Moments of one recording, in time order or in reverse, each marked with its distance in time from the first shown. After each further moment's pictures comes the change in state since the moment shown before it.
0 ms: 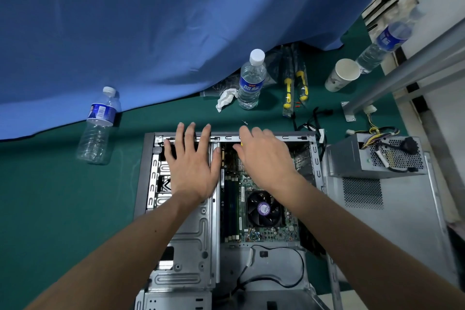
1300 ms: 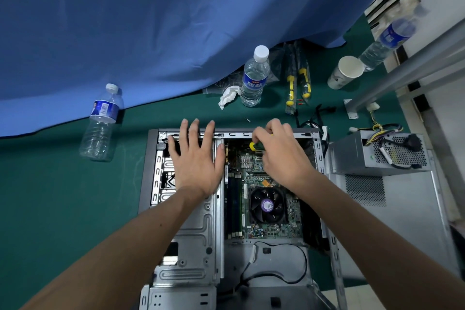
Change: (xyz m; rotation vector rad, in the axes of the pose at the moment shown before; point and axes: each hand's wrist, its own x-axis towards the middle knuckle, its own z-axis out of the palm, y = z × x) left_hand 0.001 0.000 0.001 -0.004 -0.009 0.001; right_hand -0.011 0.028 -0.001 0.166 -0.127 0.050
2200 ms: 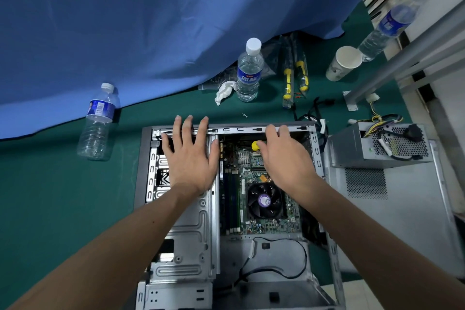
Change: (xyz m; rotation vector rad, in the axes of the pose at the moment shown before) left_hand -0.001 -0.001 -0.001 0.000 -0.013 -0.003; right_hand -0.013 0.009 0.013 -0.035 0.041 0.153
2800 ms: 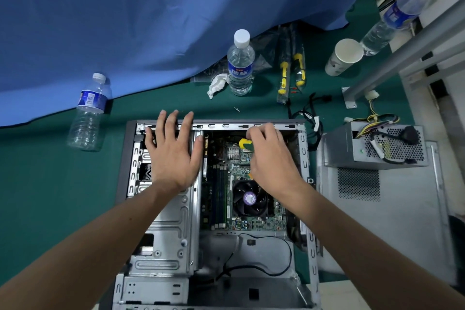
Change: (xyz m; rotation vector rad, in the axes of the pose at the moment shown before) left_hand 0.000 0.002 -0.001 -0.004 0.020 -0.014; right_hand -0.004 0.017 0.000 0.226 -0.024 -0.142
